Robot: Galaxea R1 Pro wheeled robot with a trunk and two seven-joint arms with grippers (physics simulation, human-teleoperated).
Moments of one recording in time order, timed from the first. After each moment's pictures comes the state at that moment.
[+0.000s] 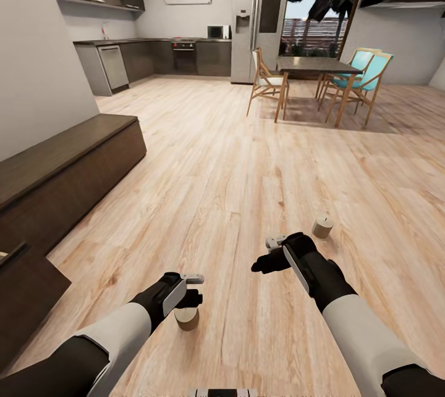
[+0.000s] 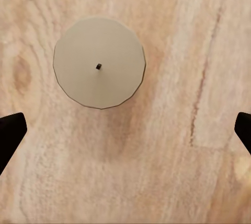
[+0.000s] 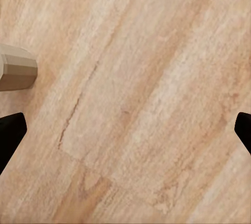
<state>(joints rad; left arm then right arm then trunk) -0.86 -0.14 -0.40 -0.27 0.52 0.59 0.23 -0.80 -0.01 0.24 -0.90 0.04 1.04 0.31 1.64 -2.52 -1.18</state>
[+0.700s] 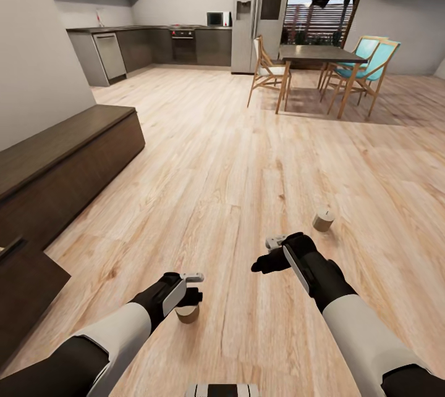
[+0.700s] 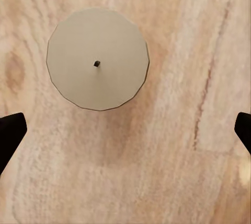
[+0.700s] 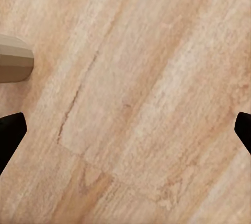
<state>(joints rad) -0.86 -0.14 -0.40 -0.27 0.52 0.56 0.23 -0.80 -0.01 0.24 -0.90 0.04 1.04 0.31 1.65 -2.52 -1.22</state>
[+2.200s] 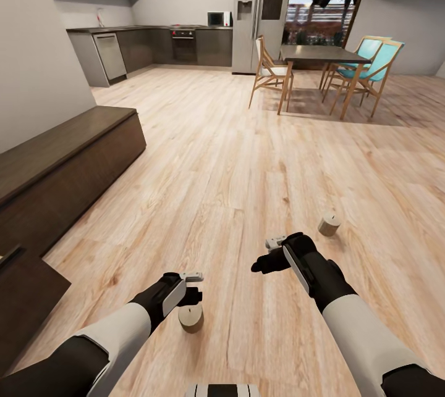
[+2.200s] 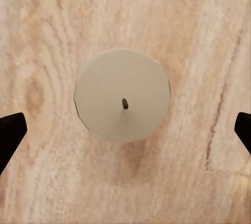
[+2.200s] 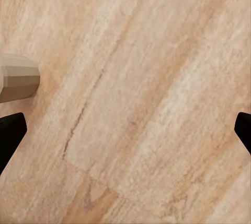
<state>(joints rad) -0.86 -0.14 -0.40 -0.27 0.52 0.55 0.23 -0.80 -0.01 0.24 -0.90 0.04 1.04 0.31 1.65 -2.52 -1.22</state>
